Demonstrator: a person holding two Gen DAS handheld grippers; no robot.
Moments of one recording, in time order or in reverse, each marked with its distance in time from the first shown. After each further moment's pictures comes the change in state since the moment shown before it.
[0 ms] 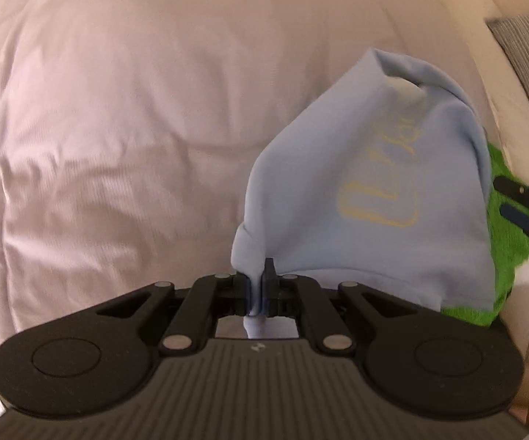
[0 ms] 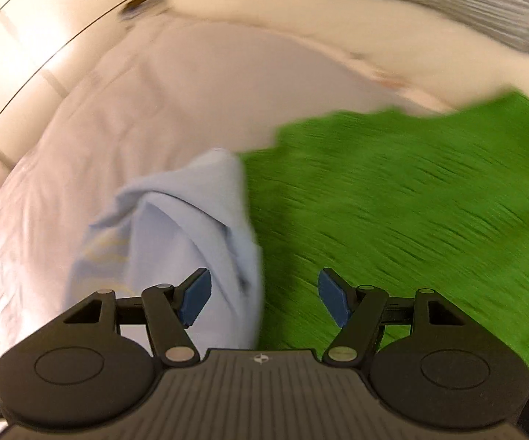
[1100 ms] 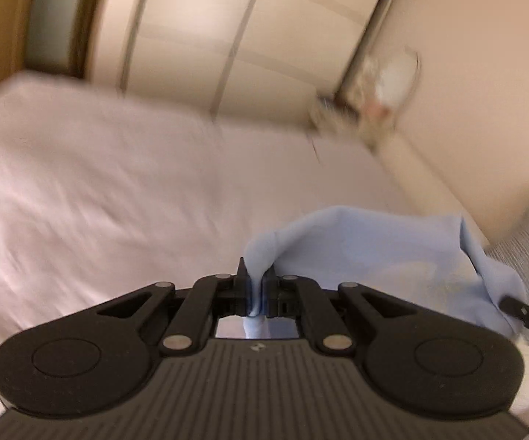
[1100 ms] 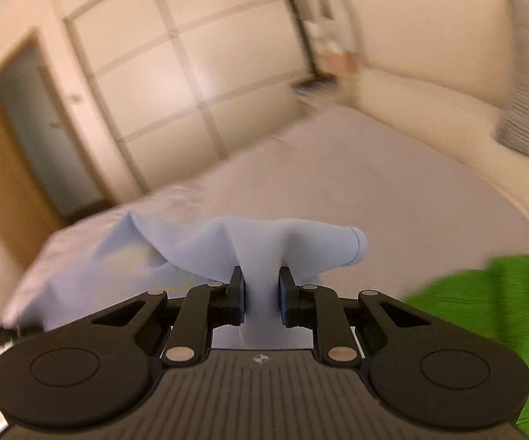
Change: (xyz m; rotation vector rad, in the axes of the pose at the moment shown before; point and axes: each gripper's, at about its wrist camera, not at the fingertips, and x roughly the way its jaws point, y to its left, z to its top) left arm -0.358 0.216 -0.068 -0.056 -0.849 0.082; right arm -0.155 0.258 -0.086 -0.289 -0.343 0.341
